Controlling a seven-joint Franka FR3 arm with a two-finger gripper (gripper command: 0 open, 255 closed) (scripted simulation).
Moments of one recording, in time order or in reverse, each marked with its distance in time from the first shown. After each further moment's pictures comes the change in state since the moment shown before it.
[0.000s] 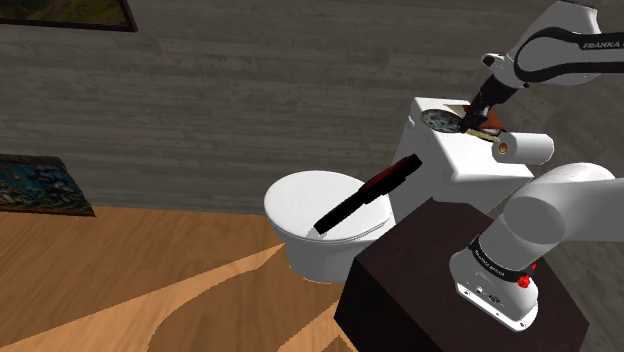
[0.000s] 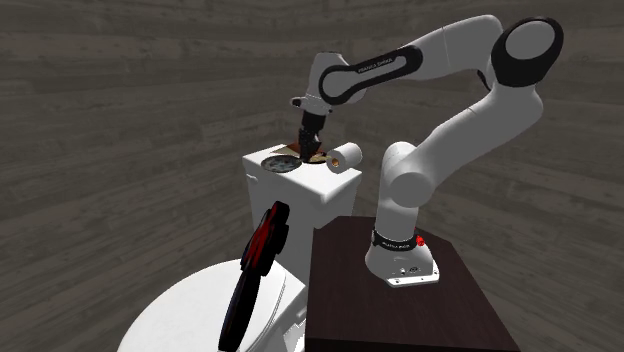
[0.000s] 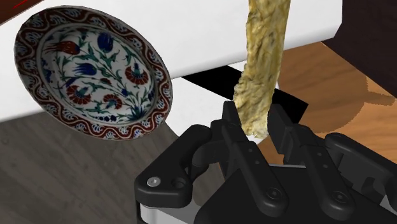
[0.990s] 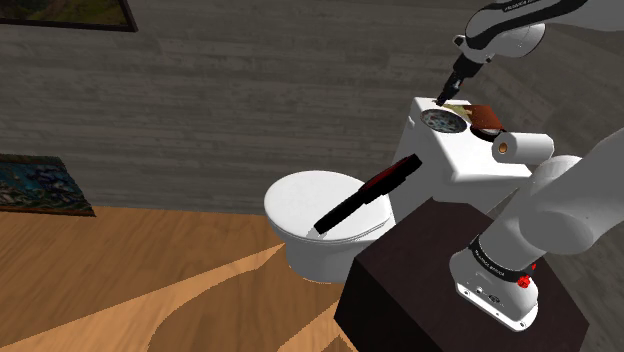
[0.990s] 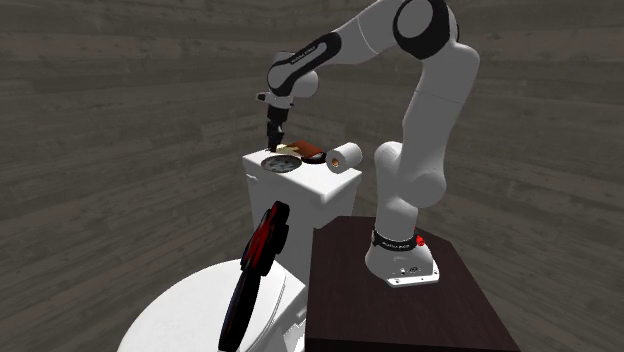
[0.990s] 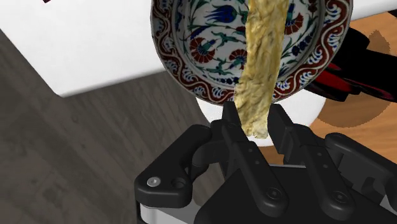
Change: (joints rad) arm 0.333 0.607 -0.283 0.467 0.276 0.138 -0.211
